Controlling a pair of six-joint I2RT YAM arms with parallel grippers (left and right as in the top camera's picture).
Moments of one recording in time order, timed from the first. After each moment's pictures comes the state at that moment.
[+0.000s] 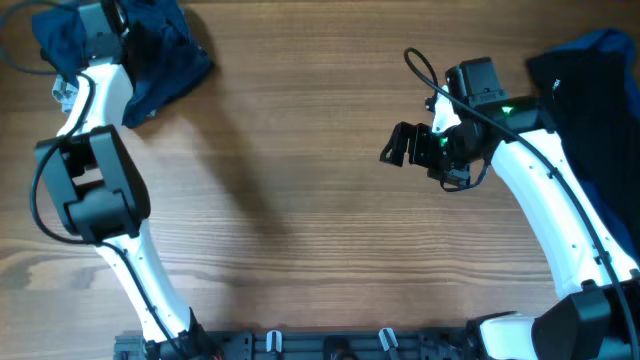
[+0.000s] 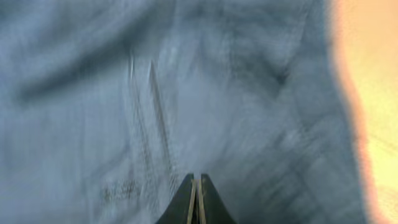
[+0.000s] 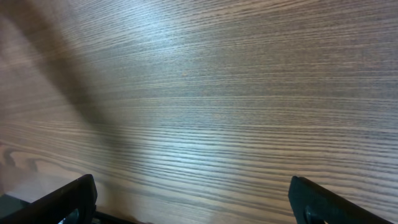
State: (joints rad) left arm 0.22 2.28 1.78 -0.16 -0.02 -0.30; right arm 0.21 1.55 1.31 -1.11 -0.36 0.41
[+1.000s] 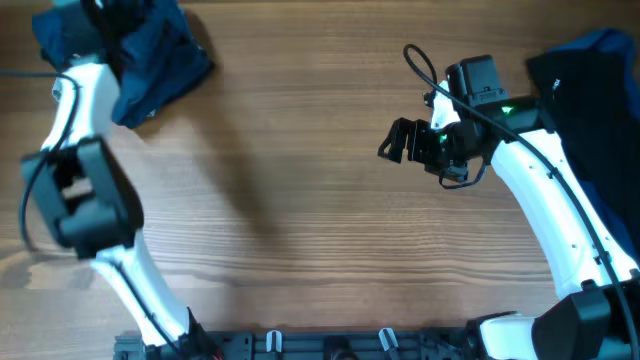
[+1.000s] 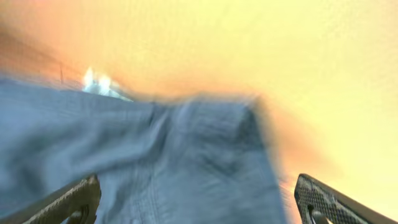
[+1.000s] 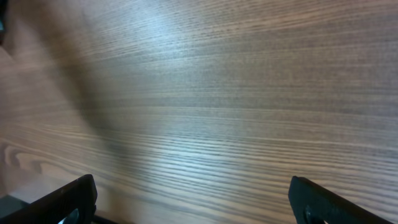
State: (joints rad) left arm 0.25 2.15 1.77 -0.06 0.02 -0.31; right arm 0.21 1.55 1.31 -1.06 -0.37 0.40
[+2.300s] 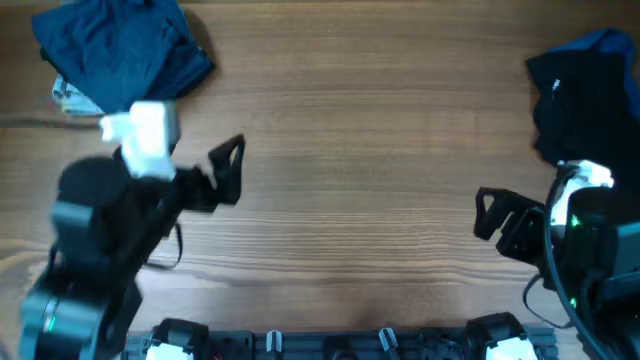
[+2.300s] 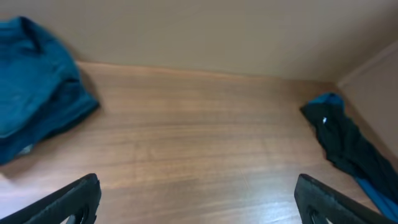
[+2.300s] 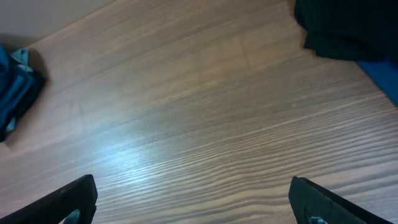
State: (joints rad) left arm -0.23 0.81 1.19 -0.80 0.12 -0.27; right arm 0.21 0.79 1.31 -1.33 0.11 0.52
